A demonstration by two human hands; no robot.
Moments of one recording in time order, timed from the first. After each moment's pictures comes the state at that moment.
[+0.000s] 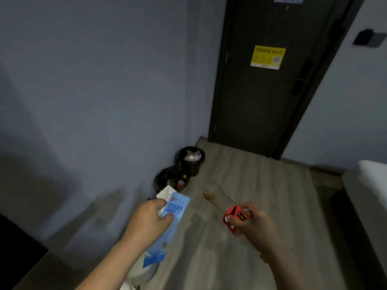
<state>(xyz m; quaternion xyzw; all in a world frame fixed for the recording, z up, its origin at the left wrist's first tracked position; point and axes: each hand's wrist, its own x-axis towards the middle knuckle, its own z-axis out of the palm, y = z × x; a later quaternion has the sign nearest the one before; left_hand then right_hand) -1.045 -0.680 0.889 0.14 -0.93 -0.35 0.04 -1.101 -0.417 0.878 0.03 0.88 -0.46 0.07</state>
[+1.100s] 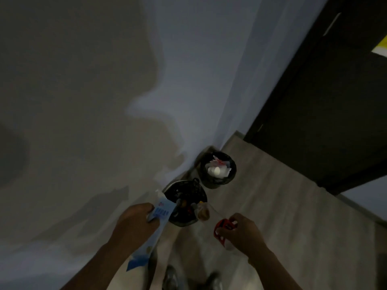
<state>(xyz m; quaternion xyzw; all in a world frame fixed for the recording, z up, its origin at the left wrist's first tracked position) -1.479 -0.893 0.785 0.29 -0.89 -0.35 -0.08 -1.616 -0.644 0.774 -0.05 0.92 -0.18 0.35</state>
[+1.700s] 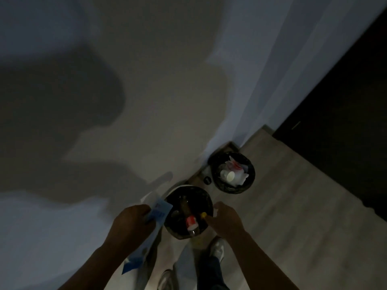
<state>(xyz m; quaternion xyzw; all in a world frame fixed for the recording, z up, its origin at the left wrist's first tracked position) -1.628 -0.906 0.731 0.39 -0.88 -0.26 -0.12 -1.806 -0.726 0.685 -0.16 0.87 -0.16 0.45</state>
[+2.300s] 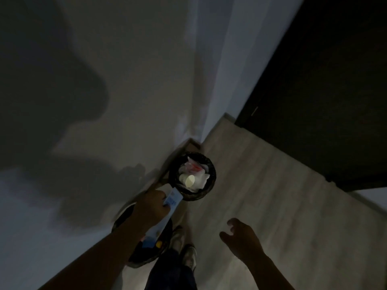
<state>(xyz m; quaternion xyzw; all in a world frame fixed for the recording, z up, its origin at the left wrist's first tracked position) -1.909 -0.830 0.633 0.20 -0.89 -0.37 -0.19 -1.975 -0.574 0.635 -0.02 0.88 -0.16 0.45</state>
